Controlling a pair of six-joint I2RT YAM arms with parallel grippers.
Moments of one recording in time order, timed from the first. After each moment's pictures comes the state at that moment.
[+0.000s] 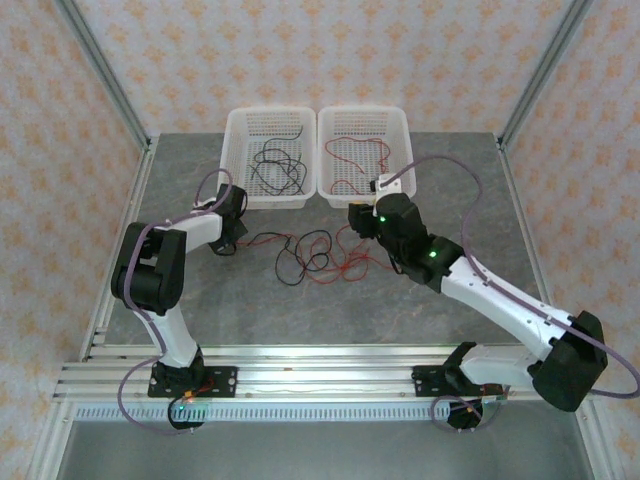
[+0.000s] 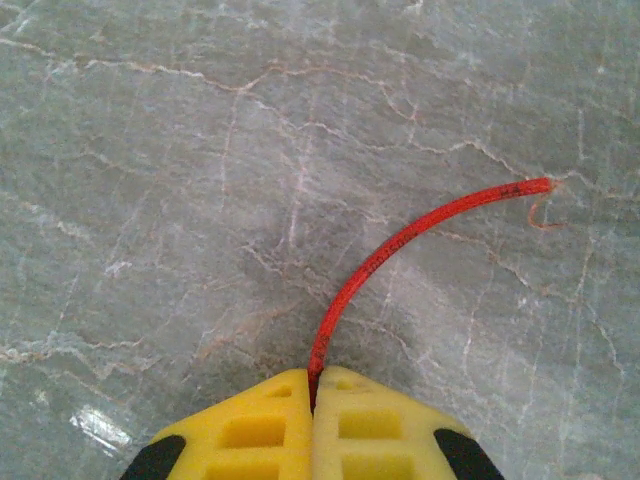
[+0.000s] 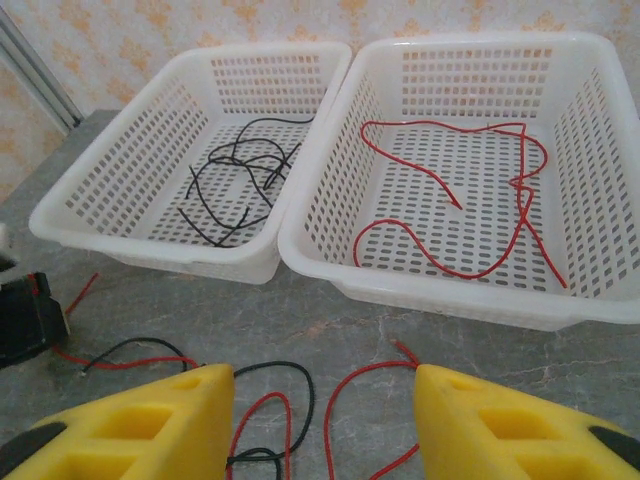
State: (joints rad) left arm -0.12 1.81 1.02 -0.39 -0.32 -0.80; right arm 0.73 1.18 0.96 -0.22 0.33 0.35
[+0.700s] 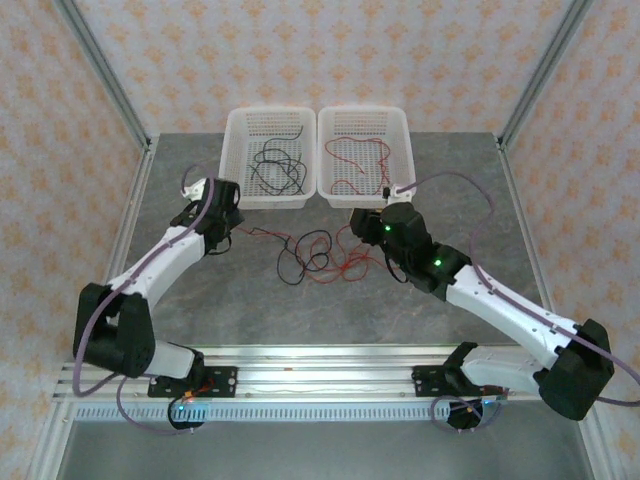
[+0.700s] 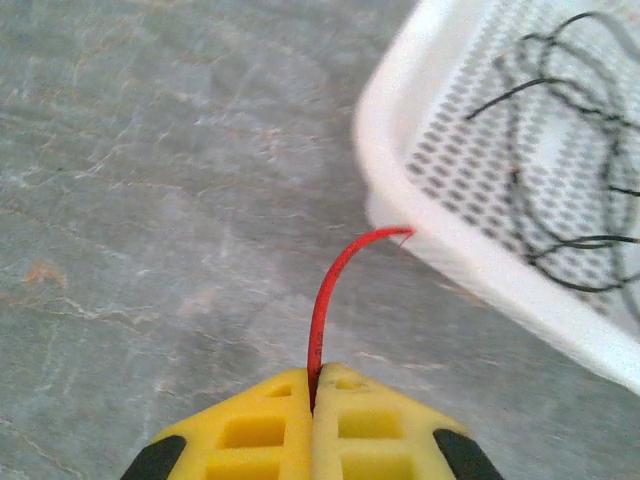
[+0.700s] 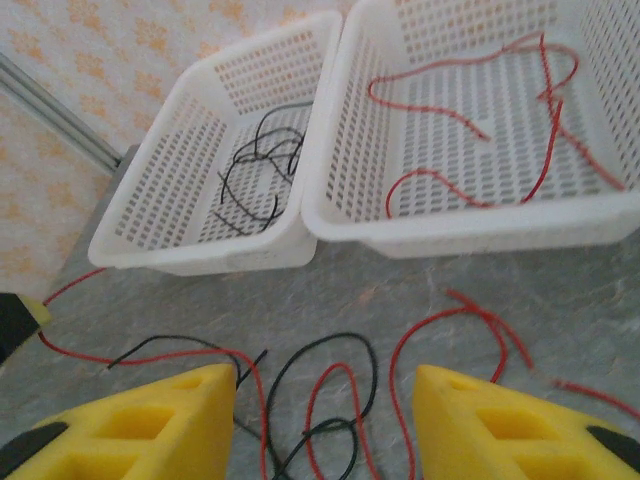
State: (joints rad) left arm -0.21 1.38 0.97 -0.46 -0.34 -0.80; right arm 0.73 1.12 0.87 -0.21 0.27 0.65
